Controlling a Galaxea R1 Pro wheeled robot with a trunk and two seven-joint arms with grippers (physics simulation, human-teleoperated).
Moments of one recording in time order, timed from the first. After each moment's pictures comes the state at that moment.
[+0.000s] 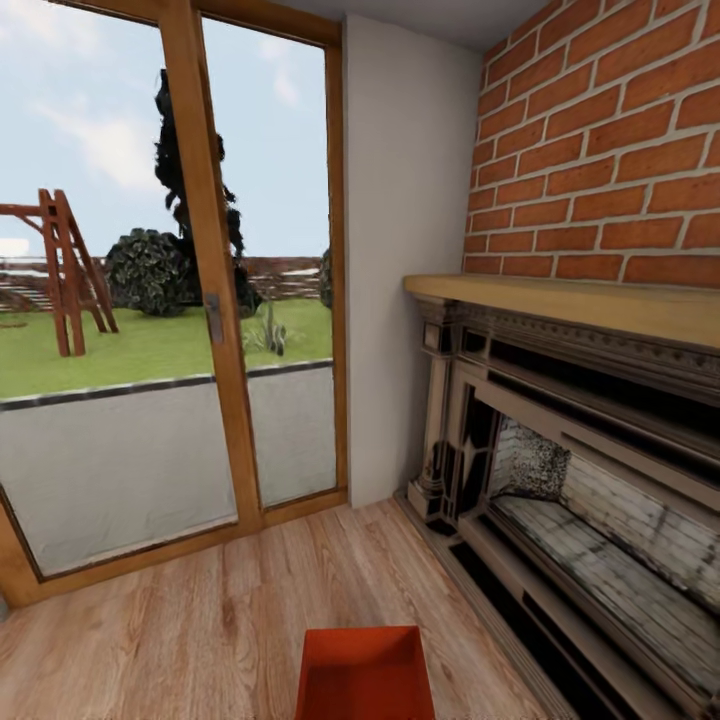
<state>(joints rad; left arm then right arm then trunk) -0.22 0.05 -0.01 0.00 0.21 -0.01 -0.05 -0.21 0.00 0.57 0.03 -0.47 -0.13 0.02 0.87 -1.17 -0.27</state>
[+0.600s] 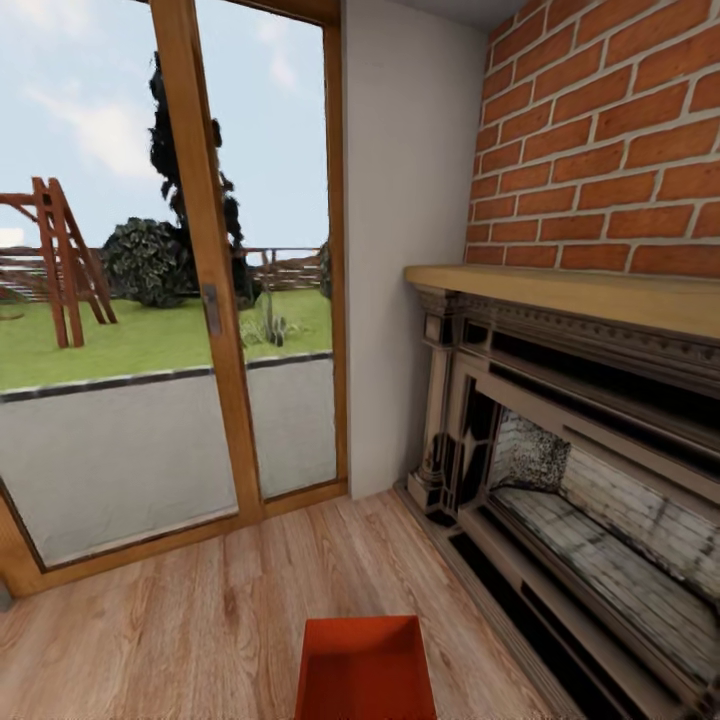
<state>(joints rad) -0.22 0.05 -0.01 0.00 0.21 -0.01 -0.05 -0.21 0.00 0.57 0.03 -0.47 -0.13 0.02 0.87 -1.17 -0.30</state>
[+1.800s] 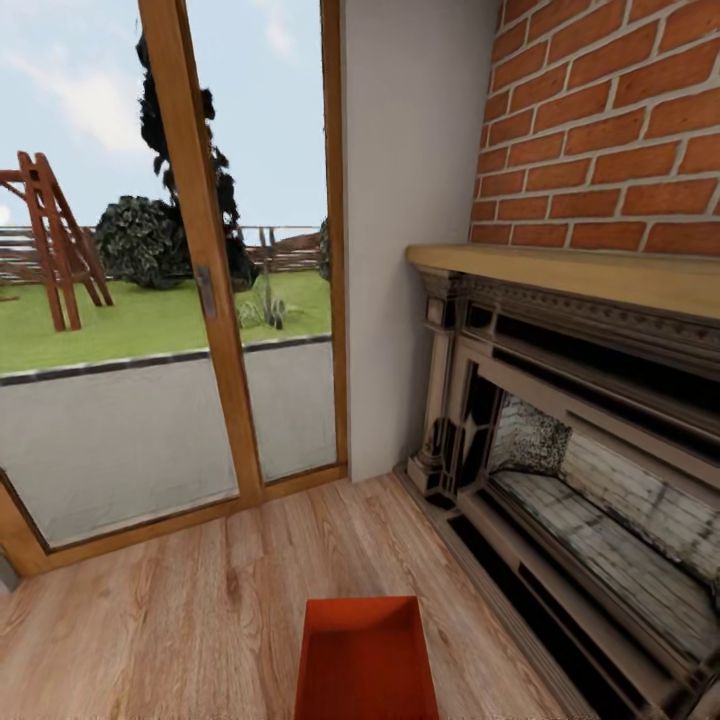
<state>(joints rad) -0.22 0.05 -0.01 0.00 0.21 -0.01 -0.05 -0.21 0.00 0.57 0.03 -0.47 -0.13 0.02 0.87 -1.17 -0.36</state>
